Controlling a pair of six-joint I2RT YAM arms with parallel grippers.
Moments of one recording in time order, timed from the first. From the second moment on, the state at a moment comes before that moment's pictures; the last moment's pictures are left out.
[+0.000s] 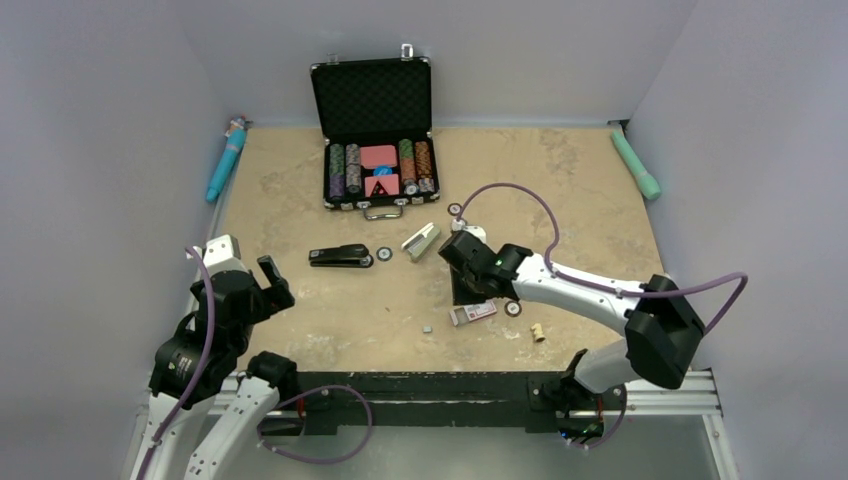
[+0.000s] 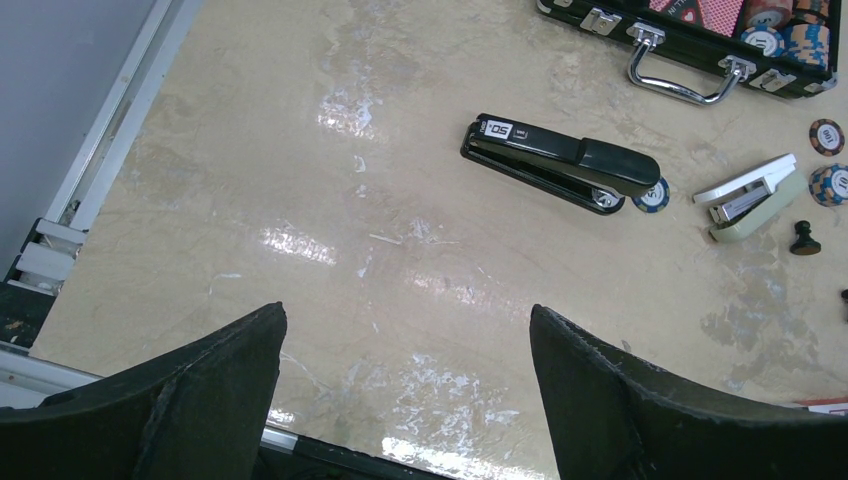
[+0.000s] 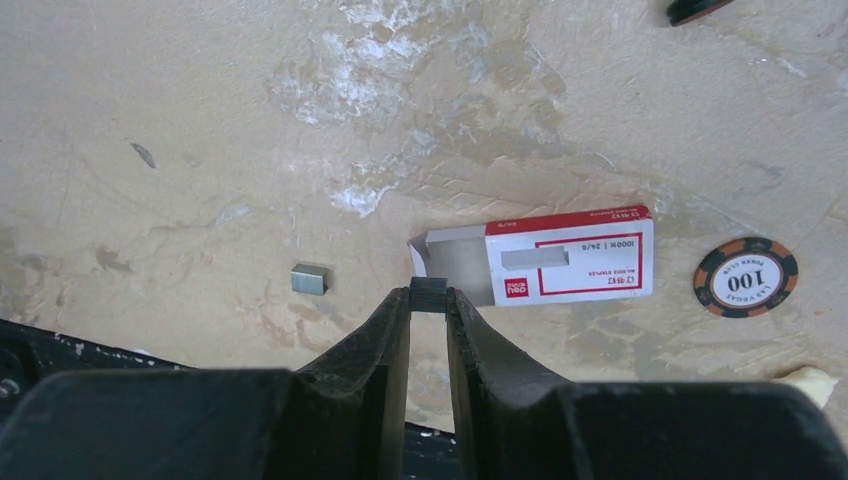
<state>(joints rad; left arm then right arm) -0.33 0.40 0.87 -1.12 -0.46 -0.54 0.92 1.42 0.96 -0.66 0.19 0.77</state>
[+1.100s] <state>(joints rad) -0.33 0.40 0.87 -1.12 -0.46 -0.54 0.88 1.52 0.89 -0.59 0.12 0.81</state>
